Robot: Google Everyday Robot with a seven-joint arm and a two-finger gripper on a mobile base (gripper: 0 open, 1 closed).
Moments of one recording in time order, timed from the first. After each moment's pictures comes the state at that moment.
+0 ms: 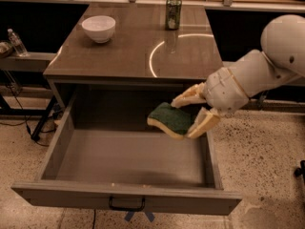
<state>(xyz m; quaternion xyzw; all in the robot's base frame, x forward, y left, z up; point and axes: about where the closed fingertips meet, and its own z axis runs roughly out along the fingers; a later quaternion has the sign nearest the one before) 0.474 -0.087 0.836 -0.75 0.54 0.25 0.30</state>
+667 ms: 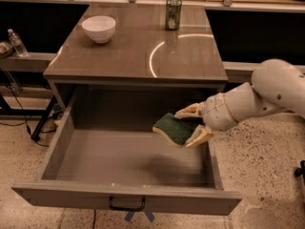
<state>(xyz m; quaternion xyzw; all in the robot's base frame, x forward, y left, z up) 0.504 -0.100 0.752 -0.74 0.55 0.19 0.34</state>
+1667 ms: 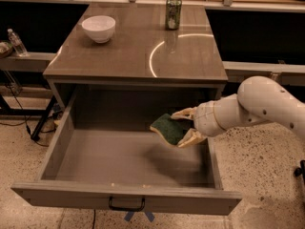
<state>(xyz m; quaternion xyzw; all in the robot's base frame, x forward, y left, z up) 0.531 -0.092 0.713 -0.72 0.57 0.13 0.36</state>
